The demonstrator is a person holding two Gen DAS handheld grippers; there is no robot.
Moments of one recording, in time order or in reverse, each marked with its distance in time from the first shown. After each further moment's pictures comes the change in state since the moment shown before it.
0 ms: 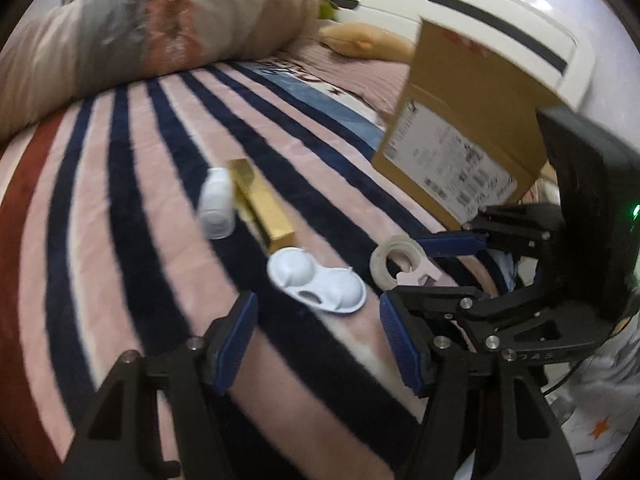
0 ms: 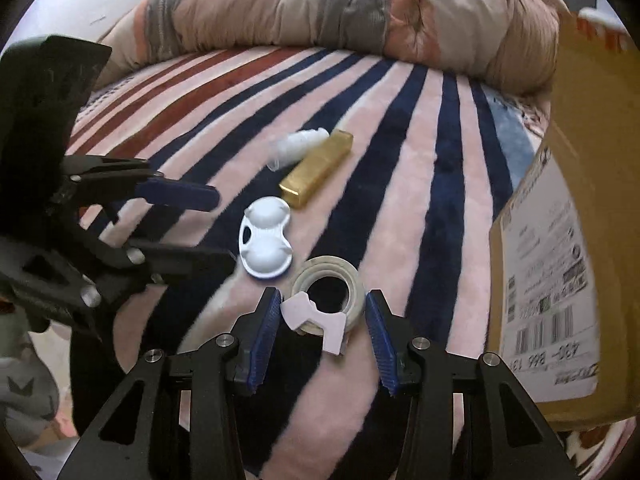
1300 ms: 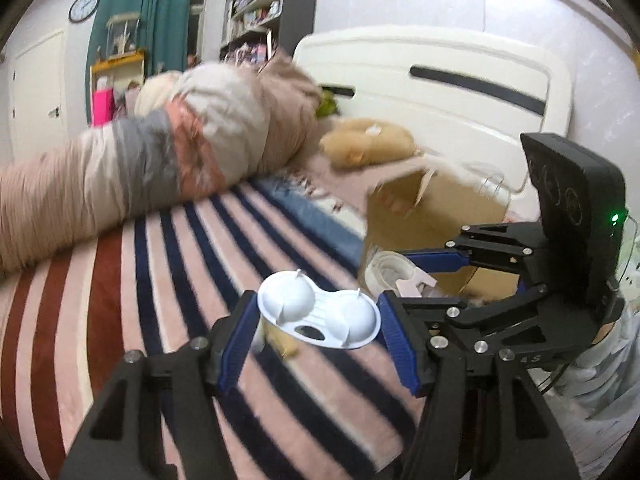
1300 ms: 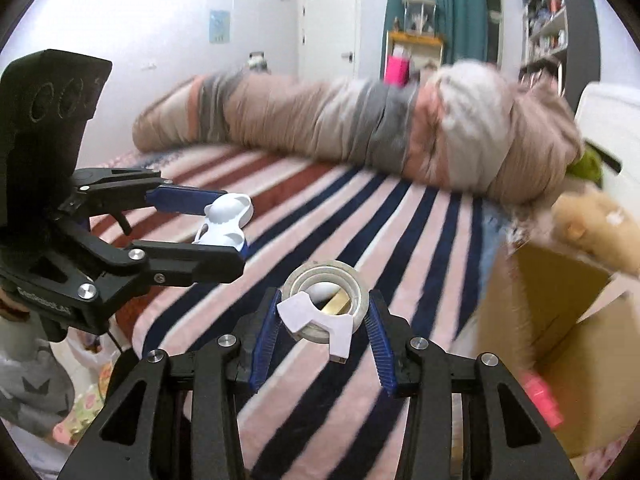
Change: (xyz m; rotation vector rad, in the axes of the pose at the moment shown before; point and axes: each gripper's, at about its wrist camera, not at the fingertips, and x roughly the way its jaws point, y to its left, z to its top) left arm -0.142 -0.063 0.060 0.087 -0.291 0.149; right arm -0.131 0.003 0.047 -0.115 -0.340 0.051
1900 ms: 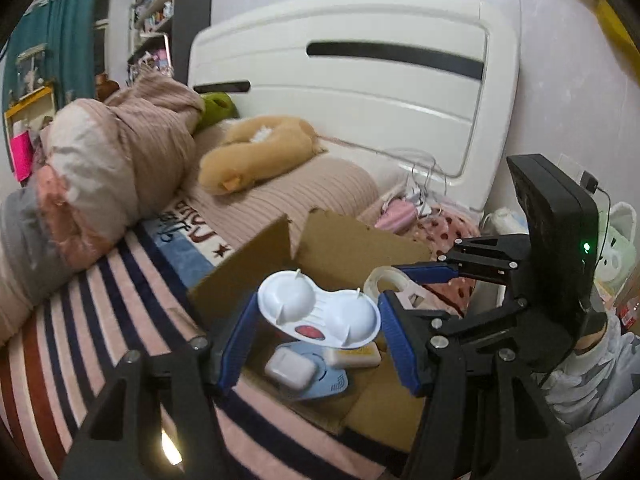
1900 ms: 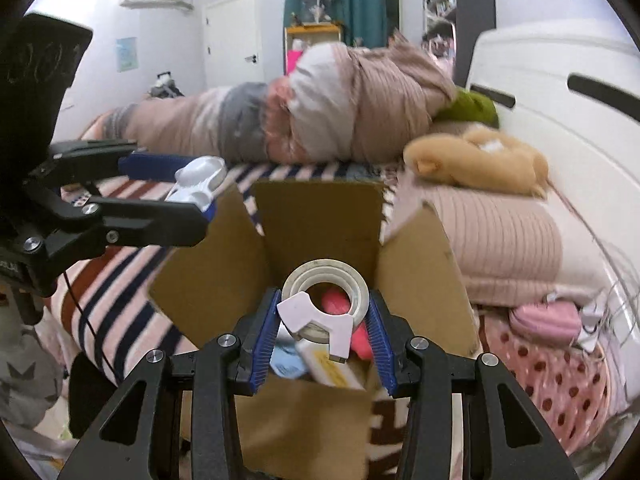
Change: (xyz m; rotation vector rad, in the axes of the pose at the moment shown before) left arm 0.121 -0.142 0.098 0.186 0.109 -0.199; right arm -0.087 -0.158 -0.066 0.225 0.051 -0.216
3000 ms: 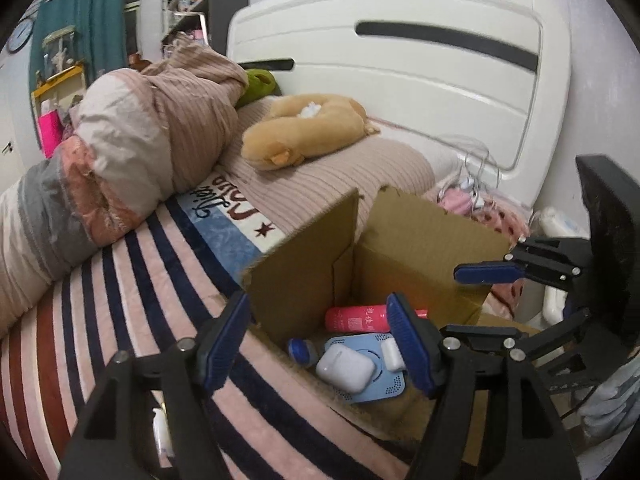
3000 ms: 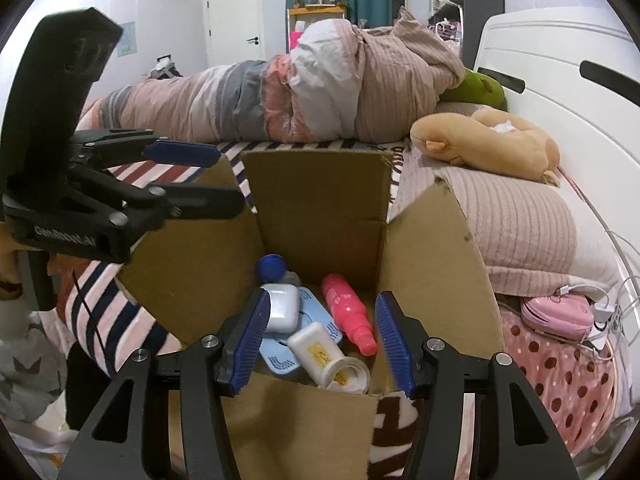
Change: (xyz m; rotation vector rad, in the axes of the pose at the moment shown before) left arm 0.018 0.037 -0.013 -0.084 0.024 0.133; right arm 0.027 0.001 0.007 -0.018 0.050 0.018
